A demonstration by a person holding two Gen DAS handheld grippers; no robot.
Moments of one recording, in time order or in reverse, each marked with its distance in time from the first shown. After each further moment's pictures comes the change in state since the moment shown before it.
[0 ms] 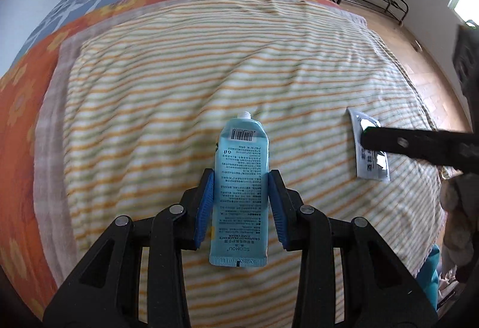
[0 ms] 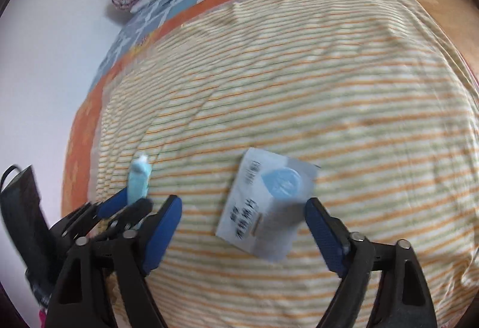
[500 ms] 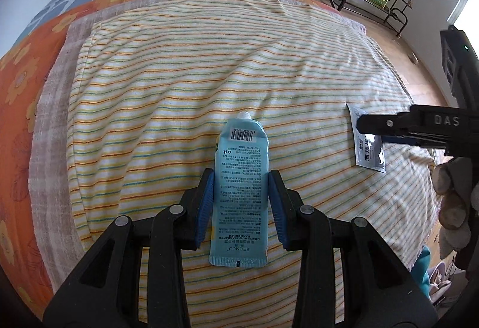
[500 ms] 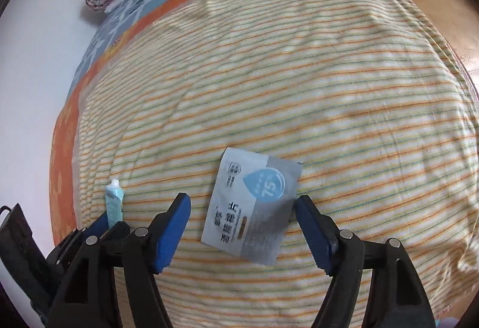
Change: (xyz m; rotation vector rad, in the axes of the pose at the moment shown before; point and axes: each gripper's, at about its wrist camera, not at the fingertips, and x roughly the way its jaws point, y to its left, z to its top) left arm -0.008 0.013 -0.018 -0.047 -0.012 -0.049; right arm 0.004 -0.010 0.005 0.072 0.027 -0.087
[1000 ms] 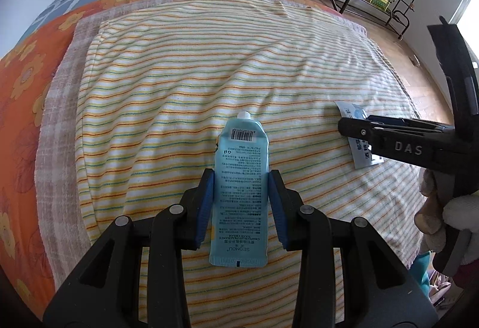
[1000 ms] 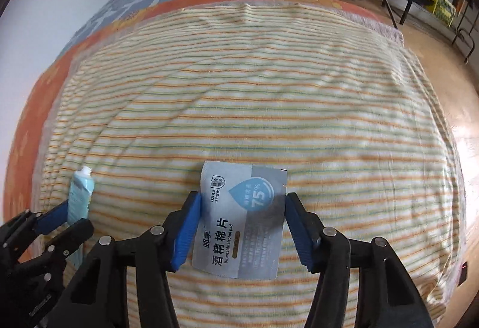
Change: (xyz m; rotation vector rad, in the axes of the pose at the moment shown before) left arm -0.011 0.000 -0.007 -0.013 -0.009 0.011; right arm 0.005 0.038 -0.012 -0.233 -0.097 -0.175
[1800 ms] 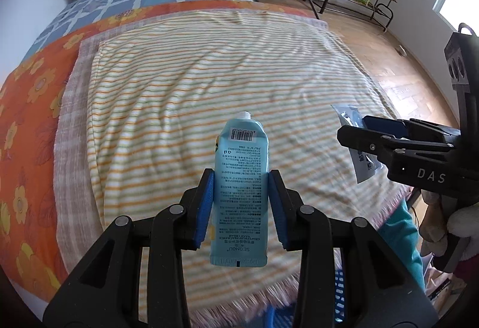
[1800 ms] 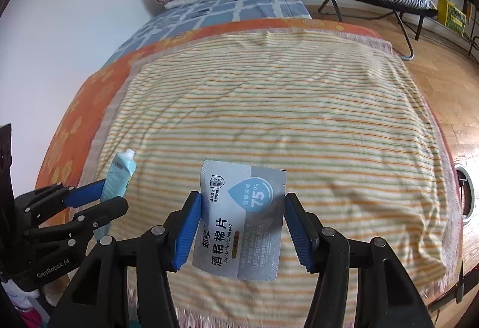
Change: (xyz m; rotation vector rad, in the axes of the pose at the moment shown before) left arm -0.074 -0.063 -0.046 0.081 -0.044 -0.006; right arm -0.097 -0.013 -0.082 -0.073 -0.133 0.149
